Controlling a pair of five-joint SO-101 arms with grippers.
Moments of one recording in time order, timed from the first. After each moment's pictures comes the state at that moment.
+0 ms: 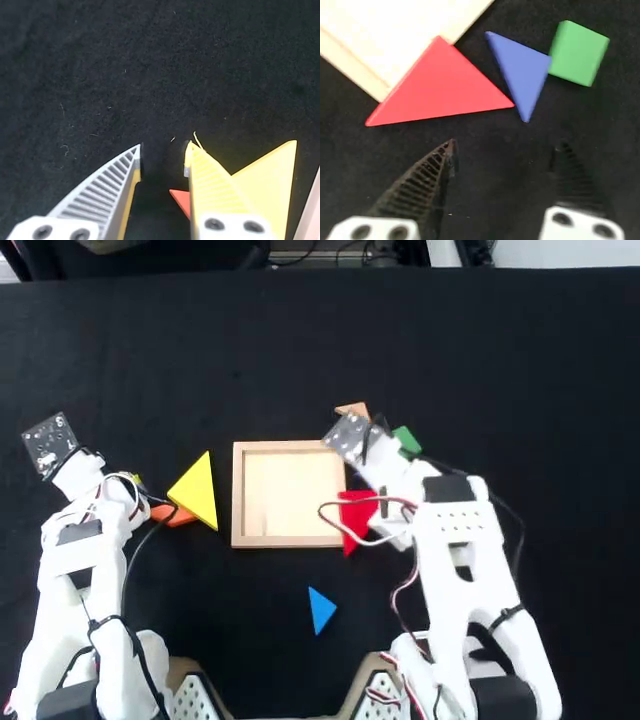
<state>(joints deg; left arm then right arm) -22.2 -31.1 68.6 22.8 13.4 -5.0 -30.0 52.5 59.8 47.7</state>
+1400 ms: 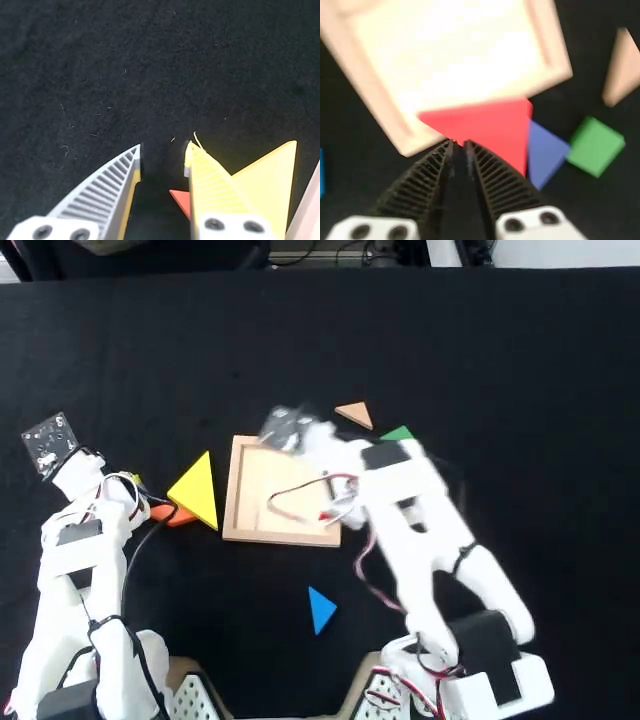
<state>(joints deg) -22.2 -31.1 68.6 22.8 13.4 -15.7 -11.8 37.8 57.8 45.5</state>
